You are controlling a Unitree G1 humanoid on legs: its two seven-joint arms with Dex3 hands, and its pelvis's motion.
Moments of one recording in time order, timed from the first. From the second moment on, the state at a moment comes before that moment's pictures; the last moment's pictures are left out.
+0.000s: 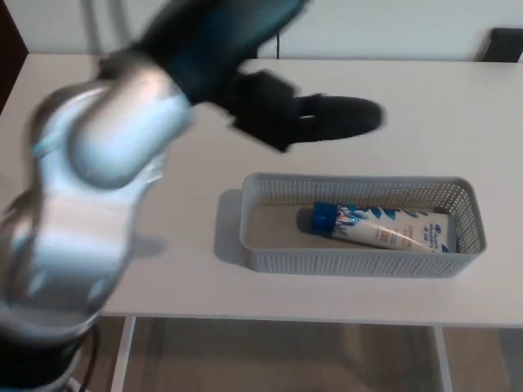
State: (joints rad) left_arm -0.57 0.35 -0.15 -0.71 0.30 0.55 -0.51; right_arm -0.24 -0.52 0.14 1.28 -0.27 -0.11 0.23
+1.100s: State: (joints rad) left_arm 0.85 0.37 0.55 -0.42 -0.11 0.24 -0.91; right_arm -0.14 -0.52 0.14 1.29 -0.27 -0.11 0.22
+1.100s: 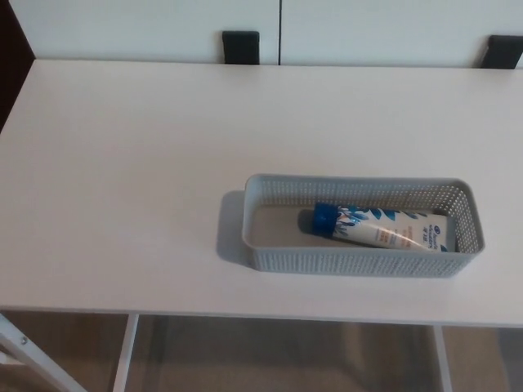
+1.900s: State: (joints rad) left_arm 0.40 0.45 0.36 0.52 0.02 0.06 -0.67; right_arm -0.10 -0.52 0.13 1.29 -0.27 -0.11 0.22
